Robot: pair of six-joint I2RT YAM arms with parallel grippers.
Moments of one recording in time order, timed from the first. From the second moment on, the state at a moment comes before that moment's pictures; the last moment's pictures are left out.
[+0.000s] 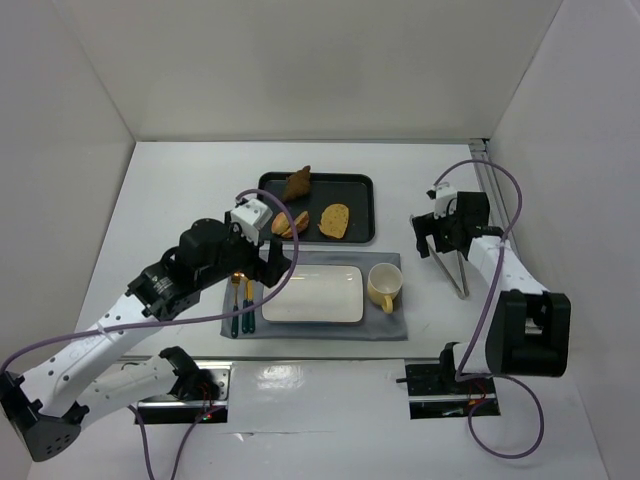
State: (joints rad) left arm -0.70 0.89 0.91 -0.44 0.02 -0.16; right arm -0.08 1.29 0.81 -0.33 -0.24 -0.31
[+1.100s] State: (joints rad) left arm -0.71 0.85 0.90 -0.44 0.11 -0.16; right arm -0.20 1.47 0.81 -0.33 -0.09 -0.39
